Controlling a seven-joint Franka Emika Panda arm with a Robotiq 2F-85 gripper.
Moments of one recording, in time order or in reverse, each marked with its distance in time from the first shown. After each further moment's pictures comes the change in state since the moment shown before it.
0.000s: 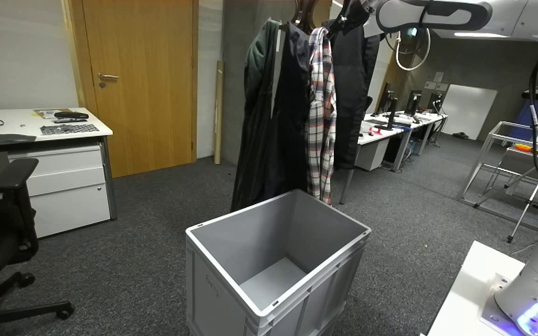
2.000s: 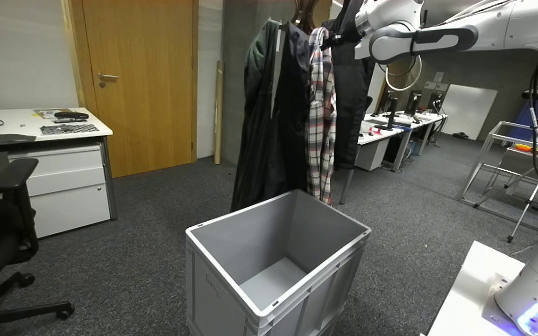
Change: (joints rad) arm -0.008 -0.005 -0.052 -0.212 -0.011 0.375 0.072
